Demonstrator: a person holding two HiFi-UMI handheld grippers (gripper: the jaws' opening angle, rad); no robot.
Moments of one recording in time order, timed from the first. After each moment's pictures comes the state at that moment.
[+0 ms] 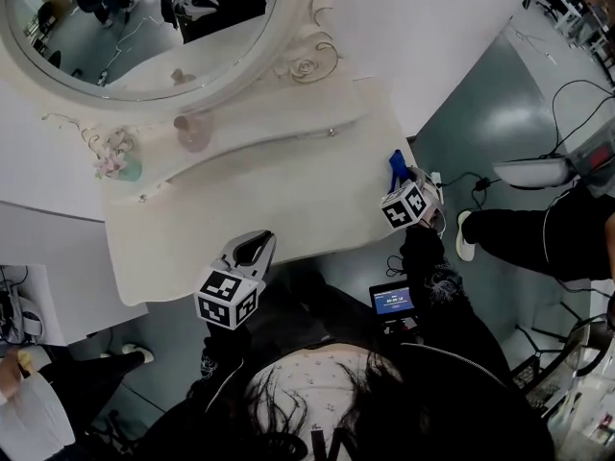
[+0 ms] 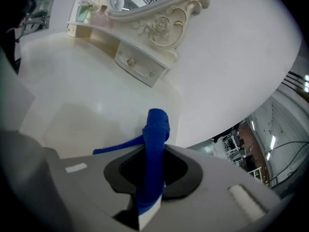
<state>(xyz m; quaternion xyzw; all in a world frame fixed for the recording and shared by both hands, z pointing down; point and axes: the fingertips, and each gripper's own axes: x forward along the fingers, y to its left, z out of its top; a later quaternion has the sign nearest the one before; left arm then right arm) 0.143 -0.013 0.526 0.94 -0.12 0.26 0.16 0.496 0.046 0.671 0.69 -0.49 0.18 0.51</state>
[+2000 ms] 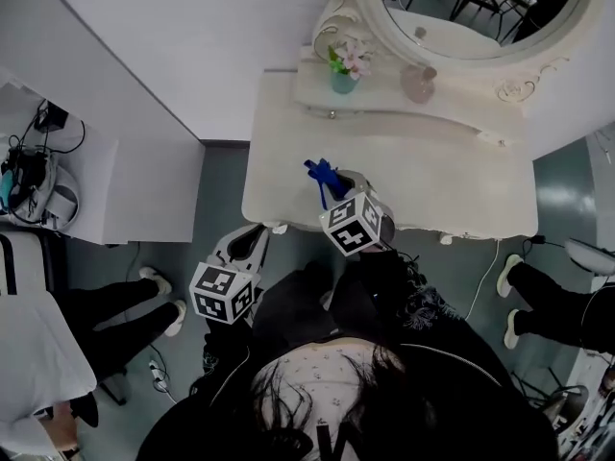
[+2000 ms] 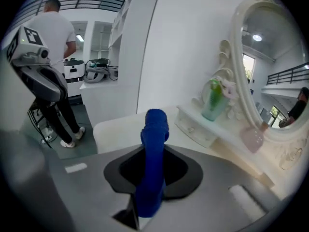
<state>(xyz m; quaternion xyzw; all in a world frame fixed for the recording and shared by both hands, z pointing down) -0.329 -0.090 0.520 0.89 -0.33 0.22 0.22 -0.180 -0.166 0.572 0.51 -0.78 0.11 0.35</state>
